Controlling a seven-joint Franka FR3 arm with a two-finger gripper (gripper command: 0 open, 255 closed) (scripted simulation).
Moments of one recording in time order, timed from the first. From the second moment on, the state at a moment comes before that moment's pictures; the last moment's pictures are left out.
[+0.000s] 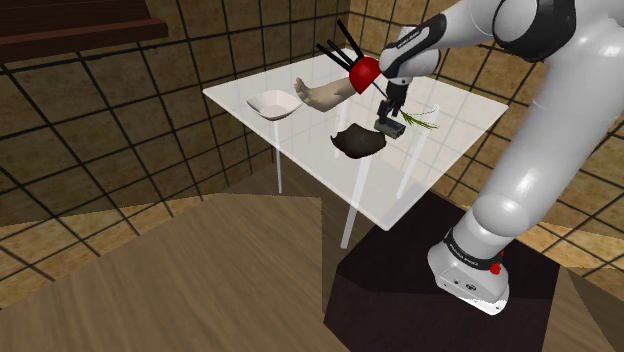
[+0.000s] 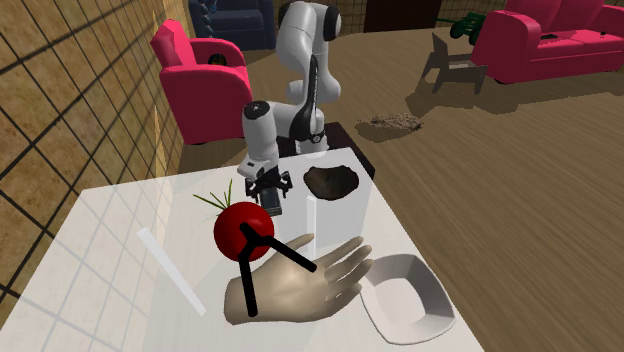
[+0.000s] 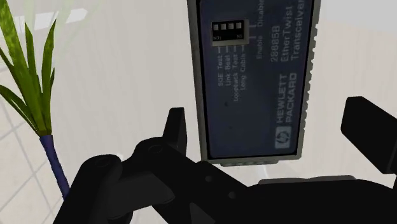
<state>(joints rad) -0.13 0.14 -0.45 -2.16 0.08 2.29 -0.59</state>
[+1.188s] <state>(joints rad) -0.15 0.23 -0.44 -2.17 0.14 2.38 -0.63</state>
